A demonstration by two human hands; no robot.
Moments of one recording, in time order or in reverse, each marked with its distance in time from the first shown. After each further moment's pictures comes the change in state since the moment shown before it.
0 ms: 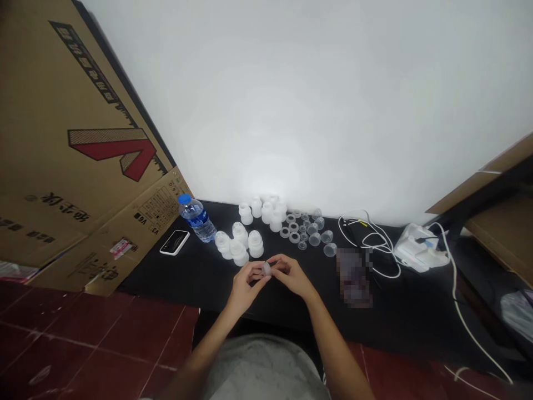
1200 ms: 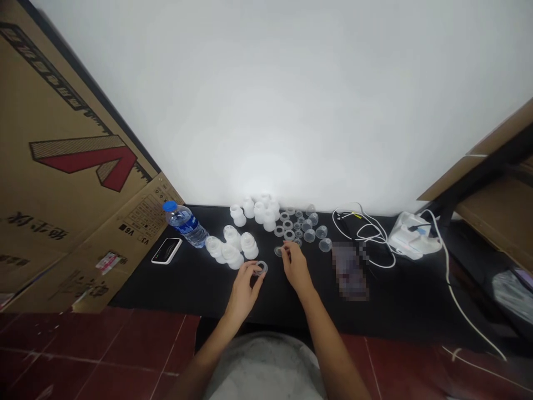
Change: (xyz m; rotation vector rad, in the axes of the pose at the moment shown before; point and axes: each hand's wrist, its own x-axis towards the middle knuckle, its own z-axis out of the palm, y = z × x) left_hand -0.001 0.000 0.004 0.513 0.018 0.157; right_hand 0.006 0.013 -0.011 -0.579 0.574 -0.218
